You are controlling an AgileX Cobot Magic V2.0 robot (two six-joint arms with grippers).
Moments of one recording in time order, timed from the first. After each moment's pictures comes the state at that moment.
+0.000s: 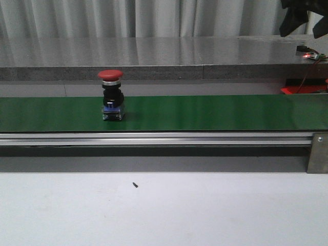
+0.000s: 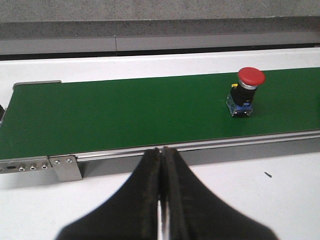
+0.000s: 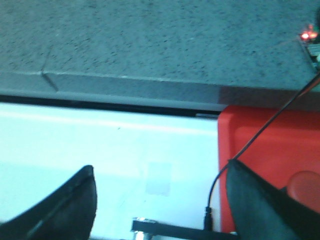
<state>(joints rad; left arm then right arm) 0.01 0.48 -0.62 -0.35 0.71 0.28 -0.04 1.75 -1.38 0.49 0.36 -0.44</state>
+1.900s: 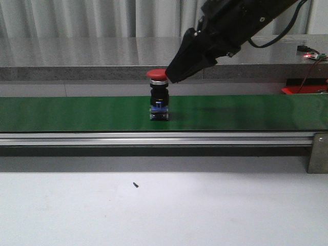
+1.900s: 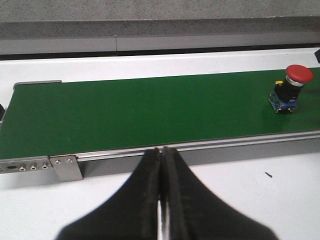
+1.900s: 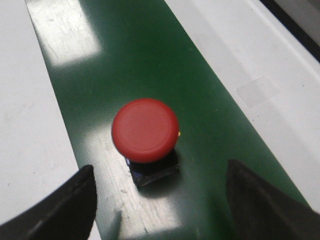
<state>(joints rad) 0.01 0.48 -0.62 -0.35 0.71 0.28 0.29 1.78 -1.28 0.98 0.67 -1.37</state>
